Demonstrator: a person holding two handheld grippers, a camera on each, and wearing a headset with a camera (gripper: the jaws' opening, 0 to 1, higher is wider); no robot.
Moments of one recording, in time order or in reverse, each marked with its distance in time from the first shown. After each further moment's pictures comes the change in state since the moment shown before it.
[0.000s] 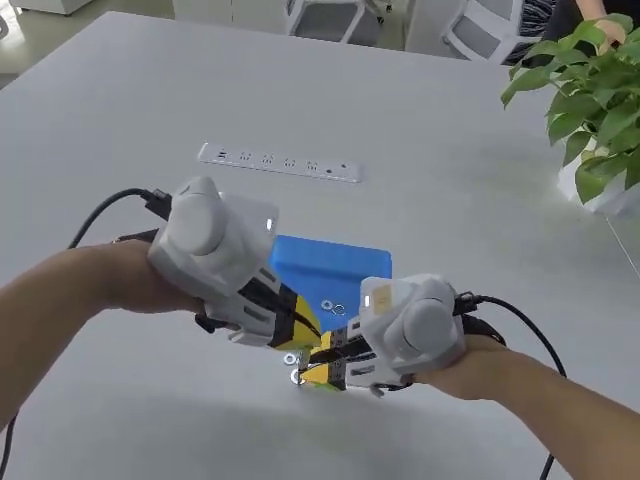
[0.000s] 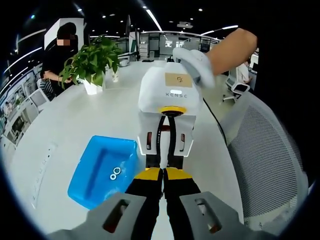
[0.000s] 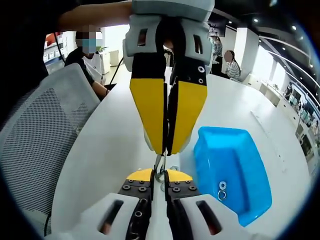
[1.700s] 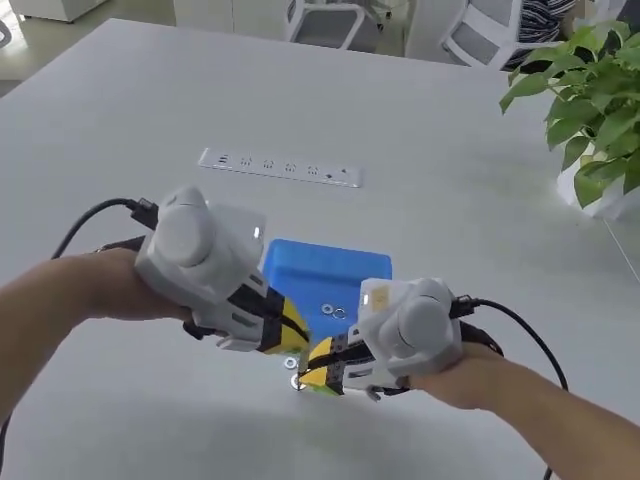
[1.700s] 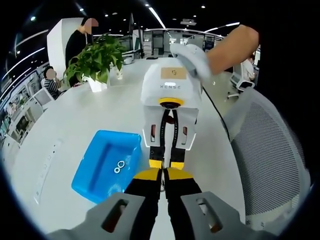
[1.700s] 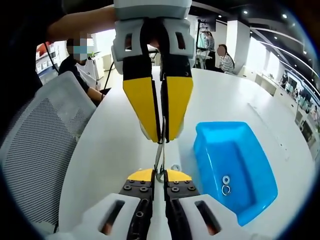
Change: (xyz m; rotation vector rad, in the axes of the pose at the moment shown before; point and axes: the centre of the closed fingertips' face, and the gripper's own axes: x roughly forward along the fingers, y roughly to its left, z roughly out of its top) left arm -0.007 0.001 -0.009 0.002 0.022 0.050; right arm 0.000 0.000 -0.001 0.095 -0.002 -0.011
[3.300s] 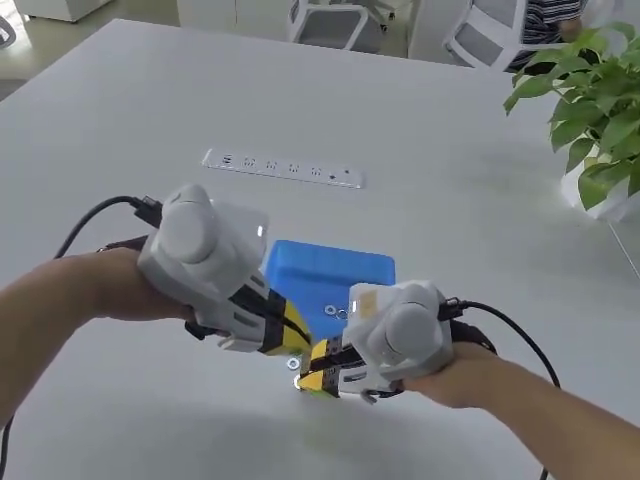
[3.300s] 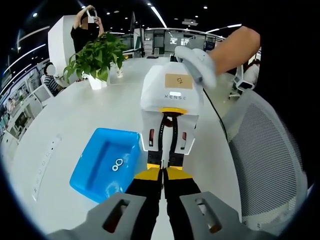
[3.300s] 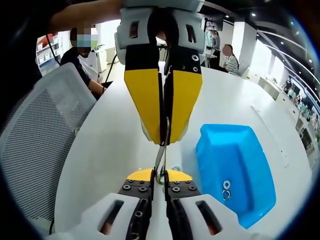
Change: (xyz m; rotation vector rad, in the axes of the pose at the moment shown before) left arm -0.002 0.001 -0.004 -0.025 0.008 -0.016; right arm 0.009 0.001 0.000 -0.052 0.041 0.003
